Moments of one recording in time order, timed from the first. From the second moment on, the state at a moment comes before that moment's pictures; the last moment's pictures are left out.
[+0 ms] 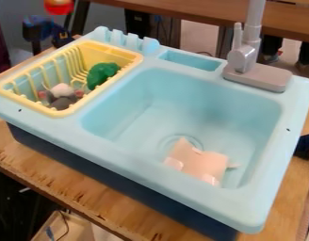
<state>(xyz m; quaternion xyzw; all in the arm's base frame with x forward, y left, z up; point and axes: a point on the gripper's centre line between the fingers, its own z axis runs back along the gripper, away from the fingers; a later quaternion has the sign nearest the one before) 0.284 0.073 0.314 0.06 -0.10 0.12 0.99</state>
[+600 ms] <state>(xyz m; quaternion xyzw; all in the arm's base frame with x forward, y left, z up) 0.308 -0.027 0.258 -0.05 -0.04 0.01 1.00</state>
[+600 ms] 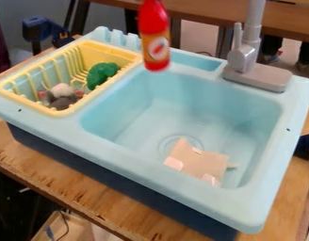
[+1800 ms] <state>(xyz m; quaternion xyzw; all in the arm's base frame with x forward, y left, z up) 0.348 -0.146 0.167 -0.07 0.02 -0.14 0.99</state>
